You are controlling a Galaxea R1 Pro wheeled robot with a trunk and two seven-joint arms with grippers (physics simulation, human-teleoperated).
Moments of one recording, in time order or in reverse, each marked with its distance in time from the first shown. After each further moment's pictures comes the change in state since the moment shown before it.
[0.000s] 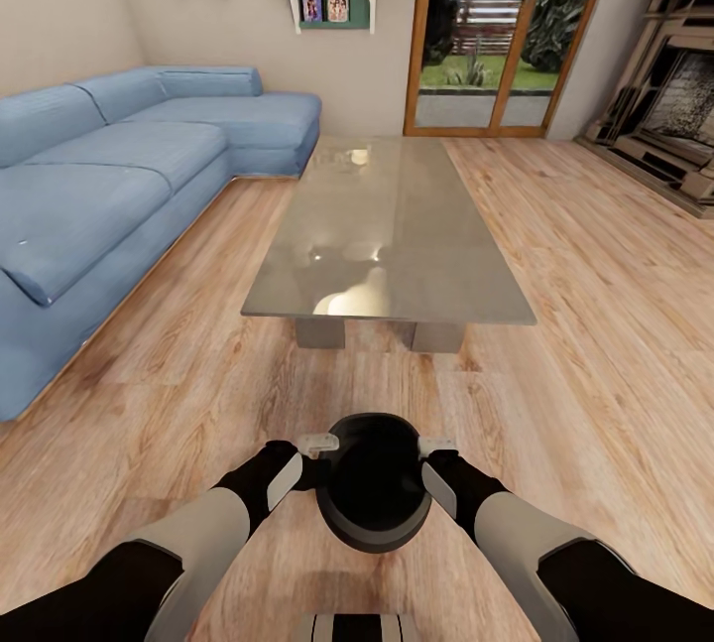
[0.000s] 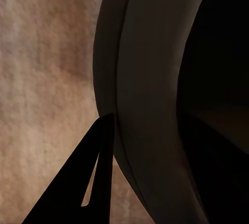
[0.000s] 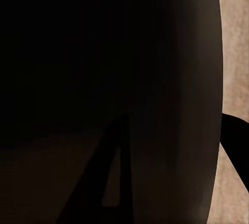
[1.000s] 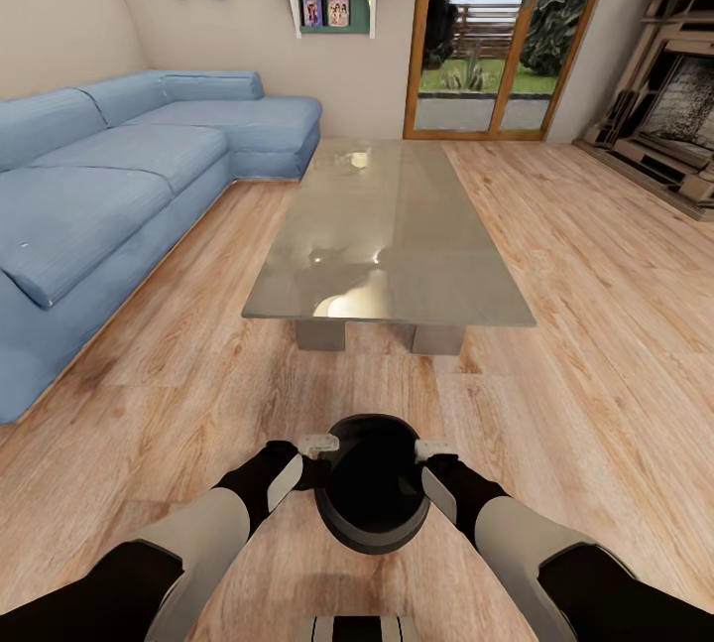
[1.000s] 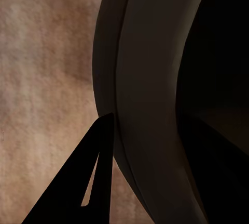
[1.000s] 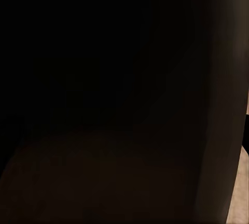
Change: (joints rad) left arm 0.001 0.000 -0.007 -0.002 -0.022 0.000 -0.002; right arm 0.013 0.000 0.016 -0.004 -0.001 -0.009 0.046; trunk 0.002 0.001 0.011
